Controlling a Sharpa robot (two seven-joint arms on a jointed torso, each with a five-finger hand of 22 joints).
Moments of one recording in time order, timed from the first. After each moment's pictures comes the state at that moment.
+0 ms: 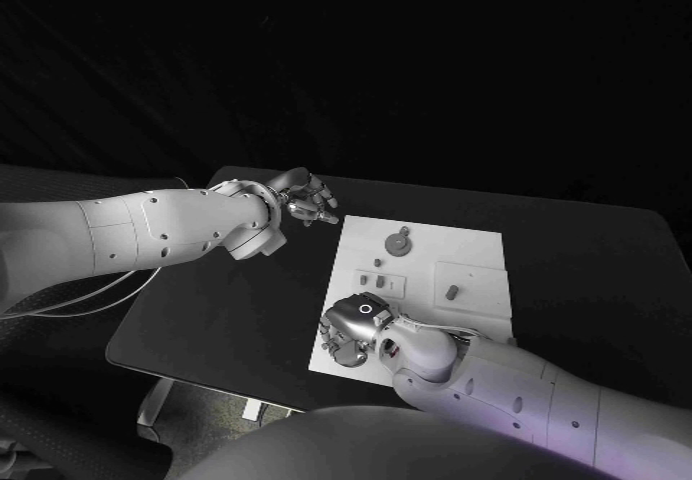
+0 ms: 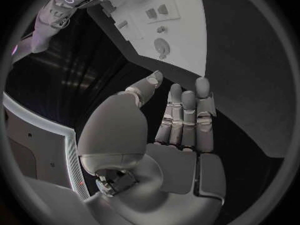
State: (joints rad) left arm 1.24 -0.89 -0.24 1.33 -0.83 -0.41 0.00; left_hand 1.18 -0.20 0.51 -0.13 0.05 0.86 0.17 0.27 0.41 0.92 0.06 0.94 0.51 0.88 -0.04 1.30 0.68 0.02 1.10 -0.14 0.46 1.31; right arm 0.91 -0.24 -0.22 1.26 -1.88 -0.32 -0.12; right_hand 1.07 -0.08 0.67 -0.29 0.48 1.09 0.06 0.29 0.62 1.21 -0.04 1.26 0.86 1.18 -0.10 1.56 0.92 0.25 1.09 -0.02 1.00 1.31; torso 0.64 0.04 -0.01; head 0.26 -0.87
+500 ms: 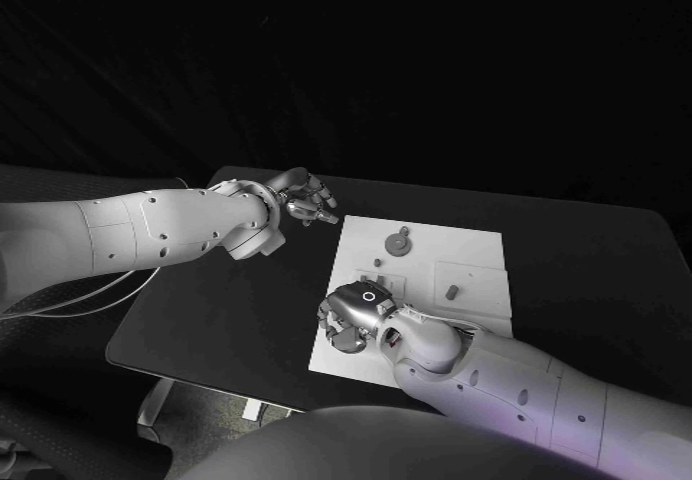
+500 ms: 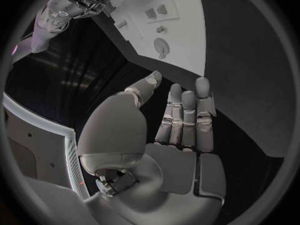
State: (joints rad) left arm 1.24 -0.89 -0.24 1.33 -0.83 -0.41 0.00; left_hand 1.17 -0.21 0.51 -0.13 0.05 0.86 0.16 0.28 0.41 0.92 0.06 0.94 0.51 0.88 -0.04 1.30 0.68 0.02 1.10 -0.14 0.46 1.31; right arm 0.91 -0.25 -0.17 1.28 -1.85 -0.36 -0.12; right_hand 1.08 -0.08 0.67 -0.29 0.48 1.09 0.06 0.30 0.62 1.21 -0.05 1.26 0.86 1.20 -0.11 1.56 0.92 0.25 1.09 -0.02 1.00 1.31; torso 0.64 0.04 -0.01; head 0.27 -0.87
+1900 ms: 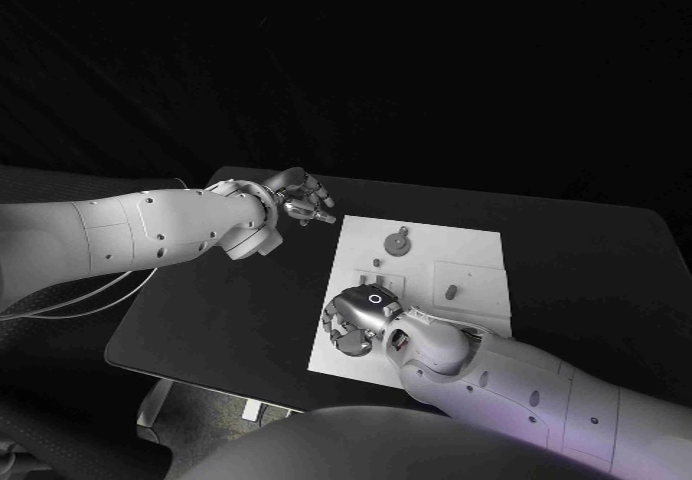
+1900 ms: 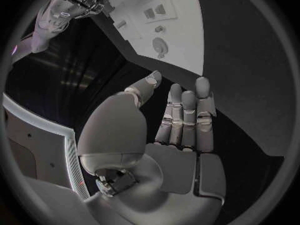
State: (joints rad) left arm 1.24 -0.89 -0.24 1.33 -0.83 -0.41 0.00; left_hand 1.17 -0.21 0.51 -0.13 0.05 0.86 0.16 0.28 0.41 0.92 0.06 0.94 0.51 0.88 -0.04 1.30 0.68 0.02 1.11 -0.14 0.46 1.31; right arm 0.91 -0.28 -0.17 1.32 -1.80 -0.34 -0.12; right_hand 1.07 -0.07 0.67 -0.29 0.47 1.09 0.06 0.29 0.62 1.21 -0.05 1.26 0.86 1.19 -0.11 1.56 0.90 0.25 1.09 -0.02 1.00 1.31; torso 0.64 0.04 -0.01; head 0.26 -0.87
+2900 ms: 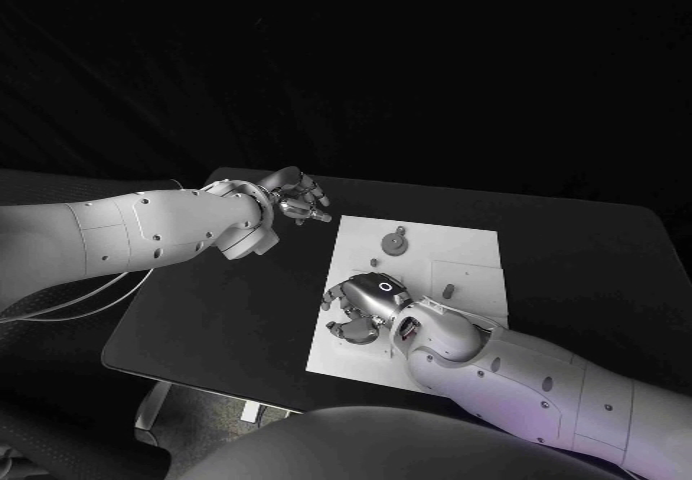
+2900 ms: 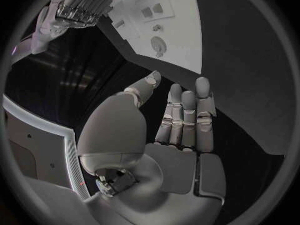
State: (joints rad) left arm 1.24 -0.89 -0.24 1.32 -0.83 -0.41 0.01; left_hand 1.17 -0.21 0.50 -0.12 0.05 0.86 0.16 0.28 0.41 0.92 0.06 0.94 0.51 0.88 -0.04 1.30 0.68 0.02 1.11 -0.14 0.46 1.31; right arm 0.93 -0.32 -0.15 1.34 -1.69 -0.41 -0.08; right_hand 0.99 -0.15 0.56 -0.29 0.36 0.92 0.12 0.19 0.58 1.18 0.03 1.24 0.88 1.14 -0.08 1.55 0.86 0.24 1.09 -0.01 0.98 1.30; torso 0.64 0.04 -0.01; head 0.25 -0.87
